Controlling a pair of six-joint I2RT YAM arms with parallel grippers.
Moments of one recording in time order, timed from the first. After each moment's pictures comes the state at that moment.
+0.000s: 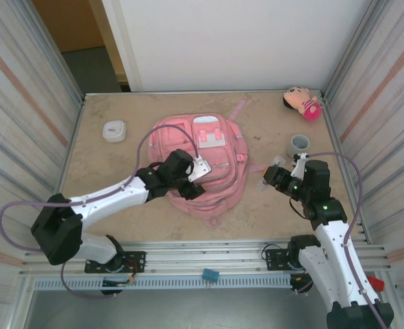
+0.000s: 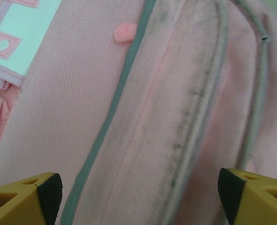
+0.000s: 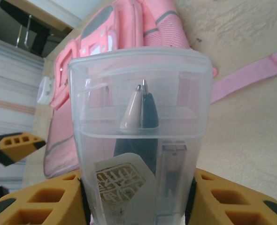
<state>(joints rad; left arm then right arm) -0.83 1.39 0.91 -0.34 -0.07 0.33 0.10 0.63 0.56 -0.51 -0.41 0.65</state>
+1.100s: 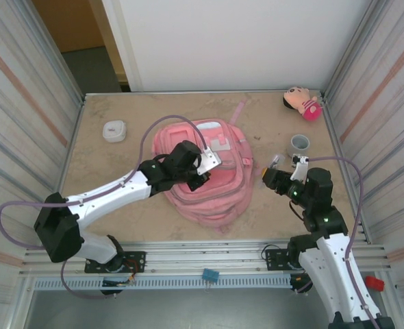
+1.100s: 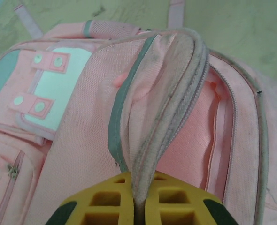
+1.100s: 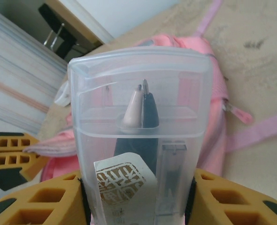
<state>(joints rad) -0.90 1.40 1.09 -0.43 -0.01 0.27 0.15 0.48 0.50 -0.39 -0.39 0.54</state>
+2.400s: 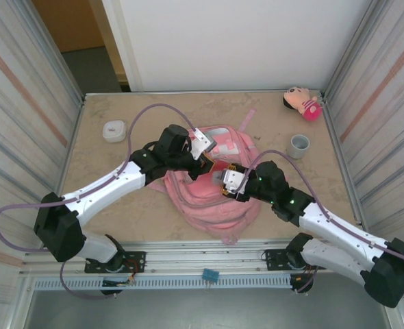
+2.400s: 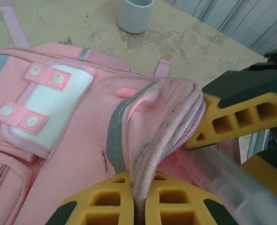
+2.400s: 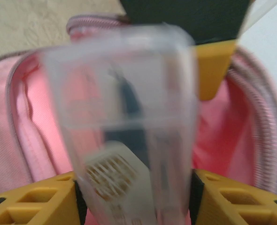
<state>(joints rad) -0.75 1.41 1.13 -0.35 0.37 0.02 0.75 0.92 0.57 -0.12 -0.13 -0.67</state>
